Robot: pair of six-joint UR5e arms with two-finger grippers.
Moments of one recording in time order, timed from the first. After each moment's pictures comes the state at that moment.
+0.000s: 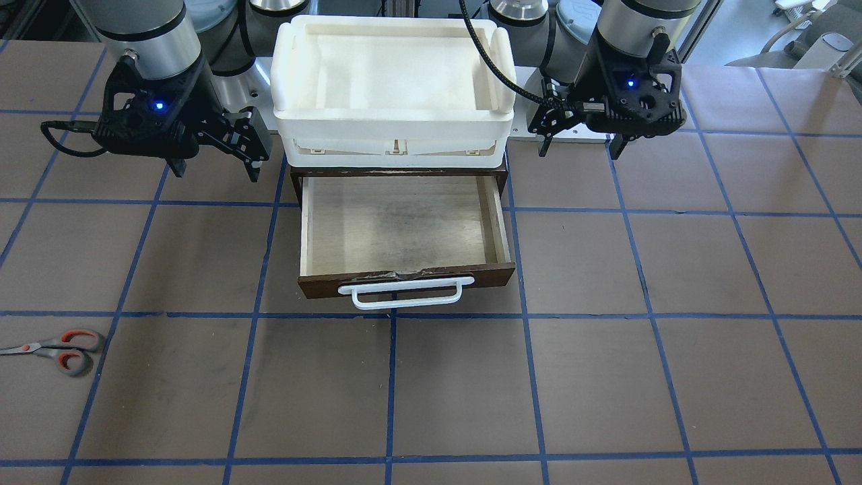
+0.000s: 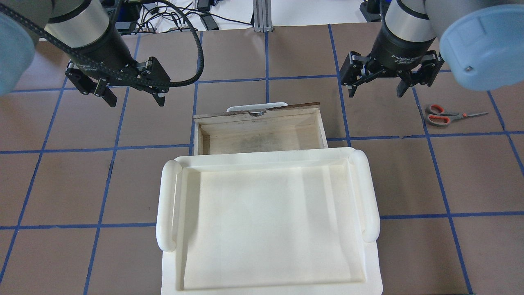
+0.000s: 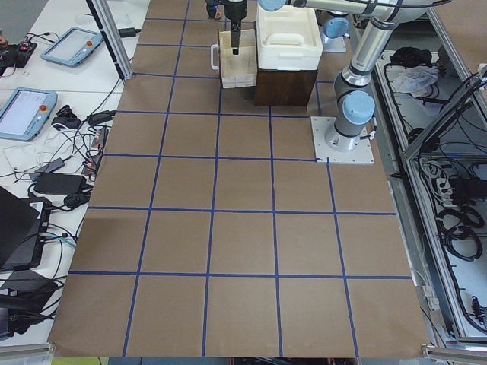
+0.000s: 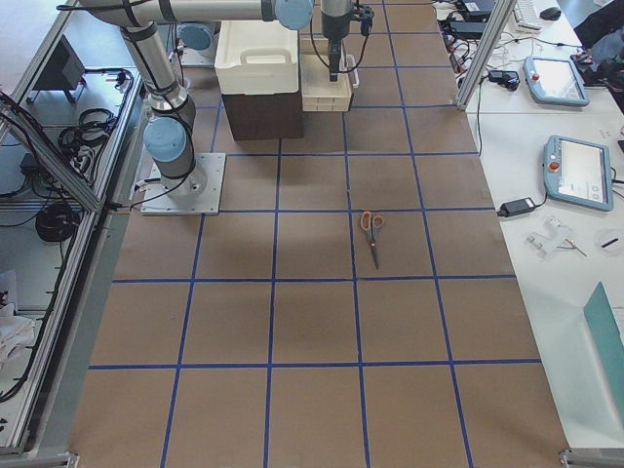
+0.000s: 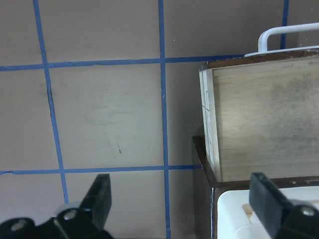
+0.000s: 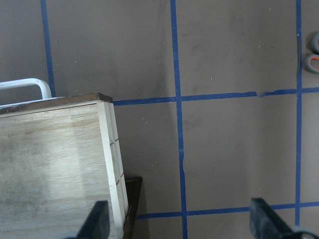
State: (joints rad) left arm -1.60 -1.54 -1.53 -1.65 1.58 0.00; right arm 1.62 -1.58 1.59 -1.62 -1.58 0.10
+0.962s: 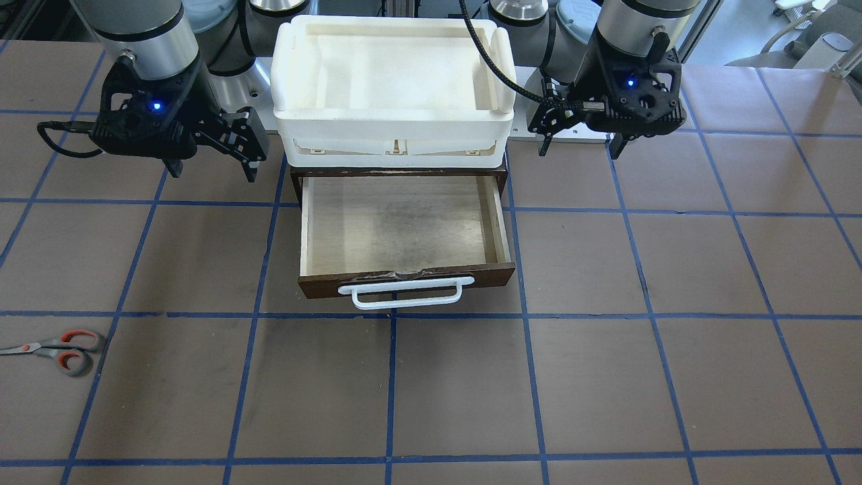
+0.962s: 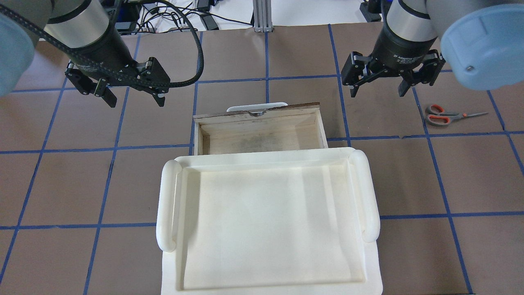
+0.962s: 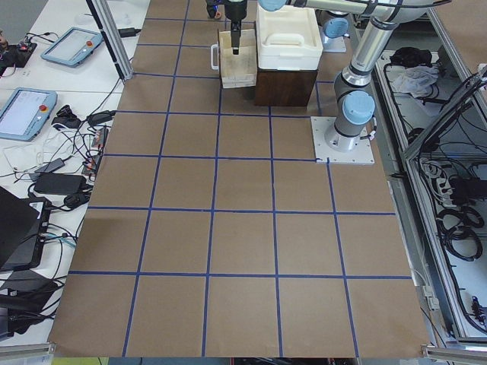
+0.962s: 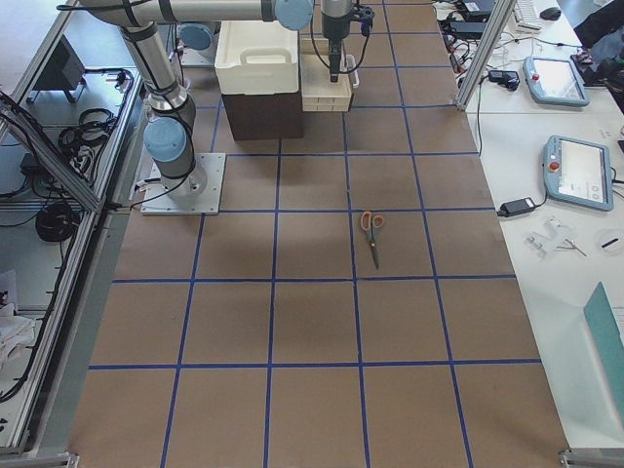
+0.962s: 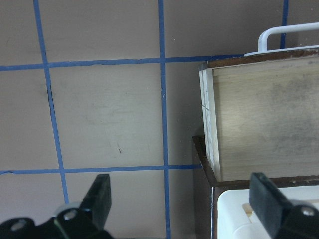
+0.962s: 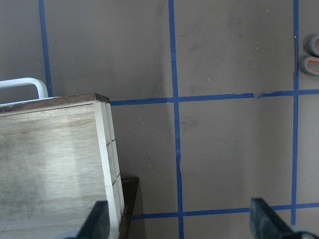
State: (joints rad) left arm -1.60 -1.54 -1.53 -1.65 1.58 0.00; right arm 1.62 -1.58 1.59 -1.62 -1.59 0.09
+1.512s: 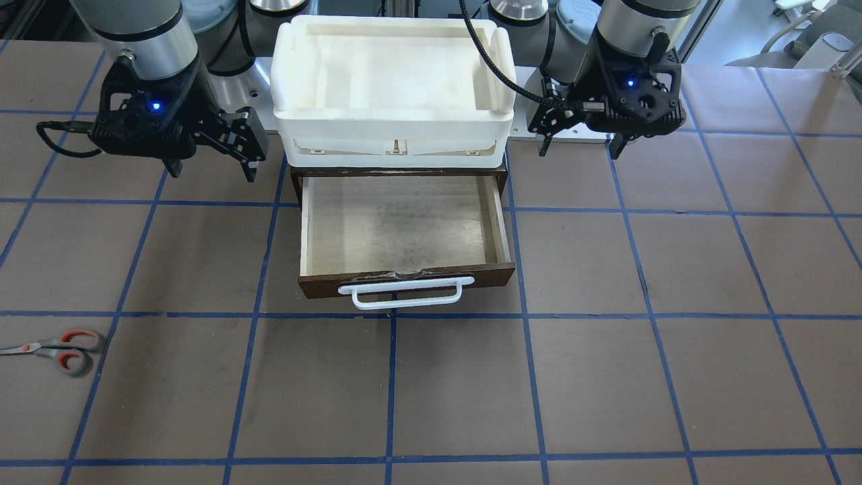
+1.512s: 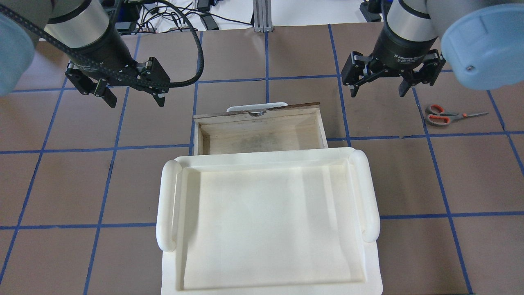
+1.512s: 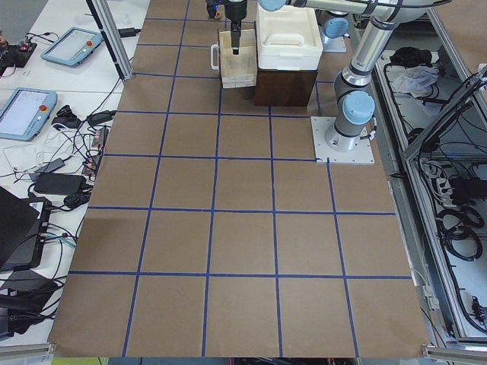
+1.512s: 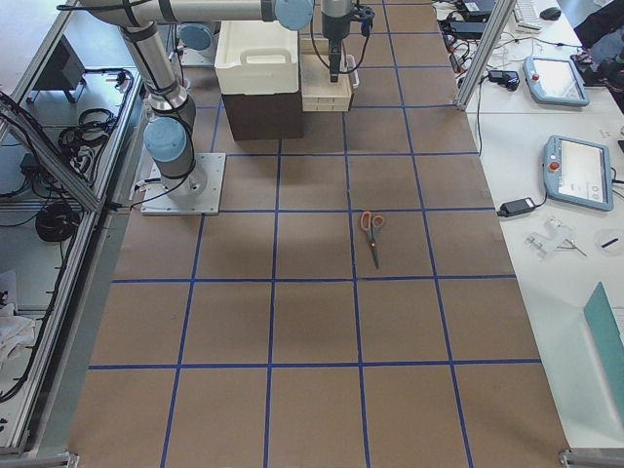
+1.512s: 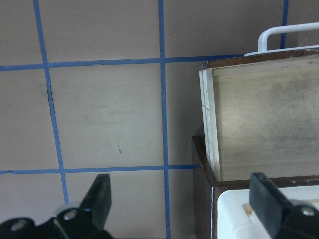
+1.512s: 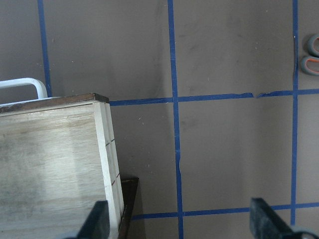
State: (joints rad) left arm -1.60 -1.54 -1.53 -1.65 1.58 0.00; right arm 1.61 -1.58 1.59 -1.62 -1.59 0.09
